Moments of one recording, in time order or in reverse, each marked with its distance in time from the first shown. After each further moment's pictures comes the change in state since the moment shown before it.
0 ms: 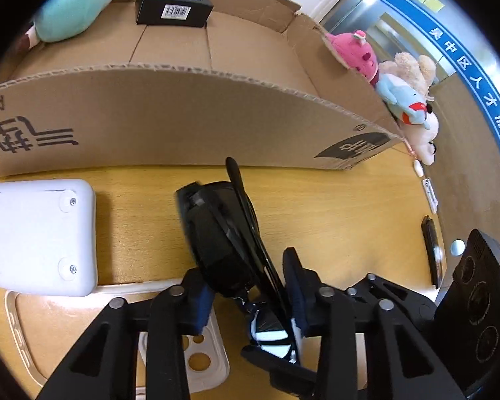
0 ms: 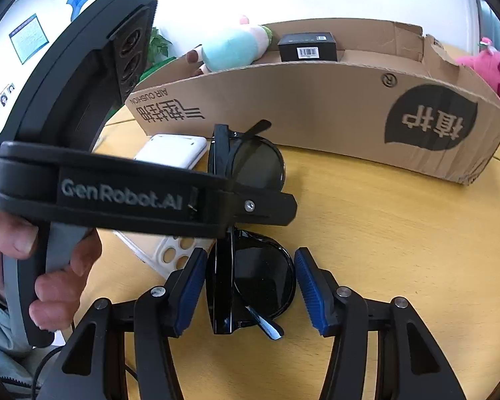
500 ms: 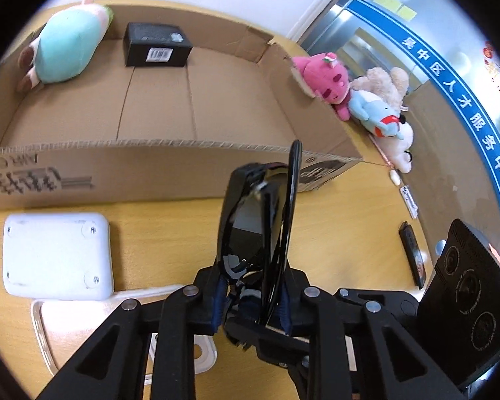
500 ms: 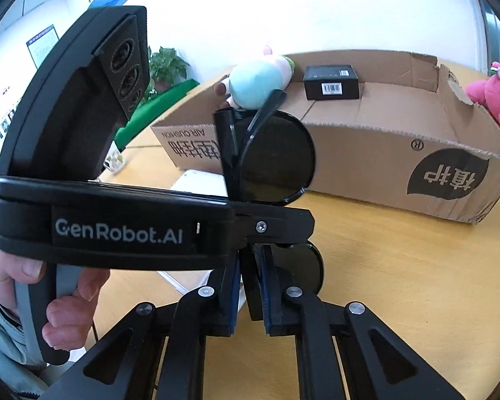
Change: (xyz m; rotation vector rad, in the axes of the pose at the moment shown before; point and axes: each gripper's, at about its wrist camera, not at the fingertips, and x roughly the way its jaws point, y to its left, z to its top) left arm -0.036 -0.018 0.011 0.067 -0.086 -0.043; right arm -0.028 0.029 0.016 -0.021 -0.107 0.063
